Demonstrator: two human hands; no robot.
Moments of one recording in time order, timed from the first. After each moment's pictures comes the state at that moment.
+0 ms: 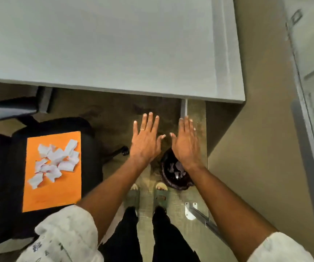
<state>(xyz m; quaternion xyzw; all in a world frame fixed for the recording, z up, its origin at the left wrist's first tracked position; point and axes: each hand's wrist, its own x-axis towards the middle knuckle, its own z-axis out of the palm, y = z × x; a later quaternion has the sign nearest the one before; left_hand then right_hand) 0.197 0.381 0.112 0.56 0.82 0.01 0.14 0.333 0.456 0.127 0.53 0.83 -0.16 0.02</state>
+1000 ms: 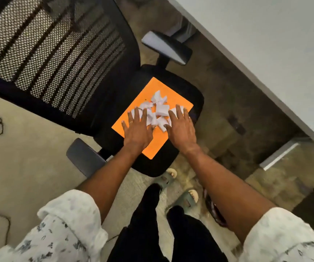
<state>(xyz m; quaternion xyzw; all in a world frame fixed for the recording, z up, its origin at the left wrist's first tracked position) -0.002 0.071 0.084 0.06 0.97 0.08 0.23 0.023 0.232 0.086 0.07 0.97 -0.15 0.15</state>
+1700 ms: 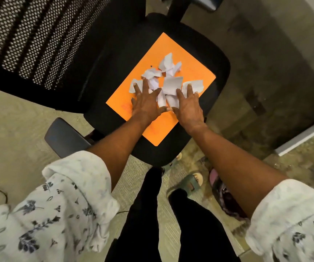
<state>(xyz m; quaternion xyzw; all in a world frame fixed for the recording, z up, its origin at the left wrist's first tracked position) -0.054 0.066 -0.044 0.04 0.94 0.14 0.31 -0.015 0.216 -0.051 0.11 0.95 -0.16 0.26</state>
